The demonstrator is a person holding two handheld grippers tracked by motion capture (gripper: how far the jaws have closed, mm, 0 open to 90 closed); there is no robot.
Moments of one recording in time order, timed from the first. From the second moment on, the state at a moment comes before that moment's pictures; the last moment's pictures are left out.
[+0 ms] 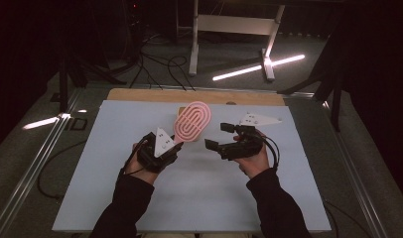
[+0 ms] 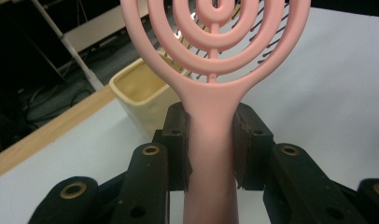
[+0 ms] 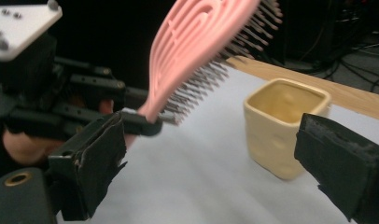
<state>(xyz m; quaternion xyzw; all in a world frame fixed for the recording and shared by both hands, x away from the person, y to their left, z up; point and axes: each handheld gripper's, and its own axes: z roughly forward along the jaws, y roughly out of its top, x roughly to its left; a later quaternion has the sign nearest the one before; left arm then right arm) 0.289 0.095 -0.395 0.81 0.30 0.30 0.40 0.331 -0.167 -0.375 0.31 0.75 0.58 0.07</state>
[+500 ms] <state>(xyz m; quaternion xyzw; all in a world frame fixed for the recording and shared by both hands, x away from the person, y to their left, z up) 0.277 0.077 -0.399 0.81 0.26 0.33 0.41 0.347 -0.148 -0.377 0.32 0.74 0.59 0.00</state>
